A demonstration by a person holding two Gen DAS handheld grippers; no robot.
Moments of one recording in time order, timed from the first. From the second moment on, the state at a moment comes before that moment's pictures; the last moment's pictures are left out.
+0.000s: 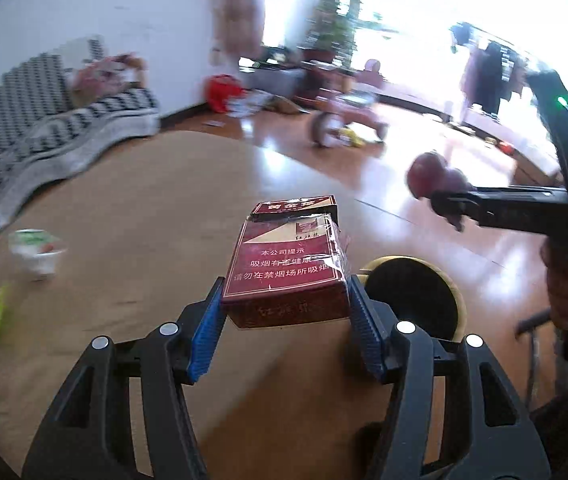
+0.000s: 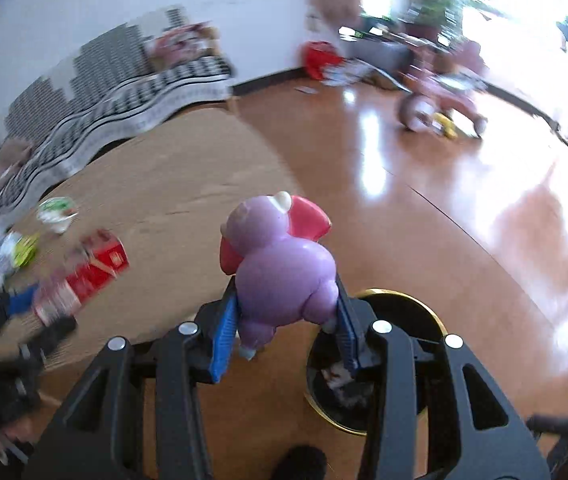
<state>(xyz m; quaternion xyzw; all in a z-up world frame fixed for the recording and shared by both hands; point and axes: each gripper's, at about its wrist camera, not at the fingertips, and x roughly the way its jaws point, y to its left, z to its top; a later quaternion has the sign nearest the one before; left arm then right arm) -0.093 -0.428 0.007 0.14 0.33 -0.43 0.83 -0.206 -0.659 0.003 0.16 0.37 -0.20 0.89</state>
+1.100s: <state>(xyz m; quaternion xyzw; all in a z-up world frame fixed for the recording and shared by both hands) -0.125 -0.567 -0.079 0.13 0.44 -0.50 0.73 -0.246 -0.736 -0.045 0.25 0.43 -0.27 0.82</state>
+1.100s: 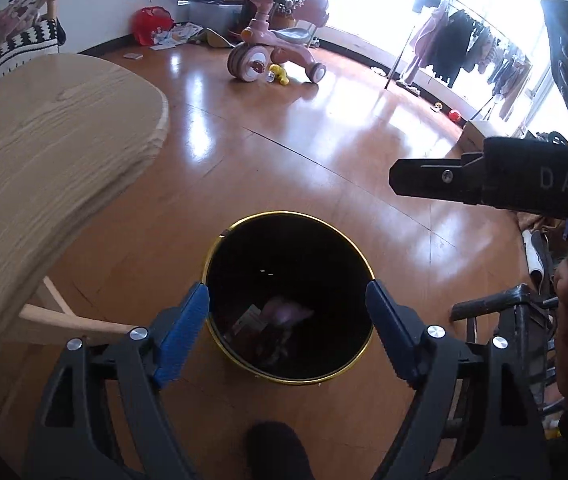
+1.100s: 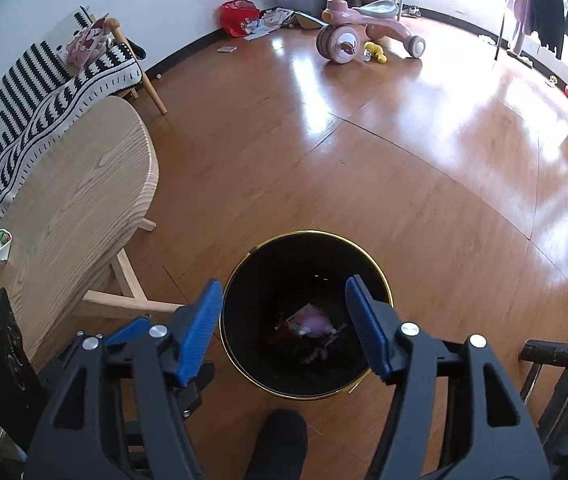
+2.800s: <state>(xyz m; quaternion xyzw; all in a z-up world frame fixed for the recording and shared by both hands) 0.092 0.026 -0.046 -0.02 0.46 -0.06 0.89 0.127 -0.182 -0.033 -0.03 0.37 0.09 0.93</state>
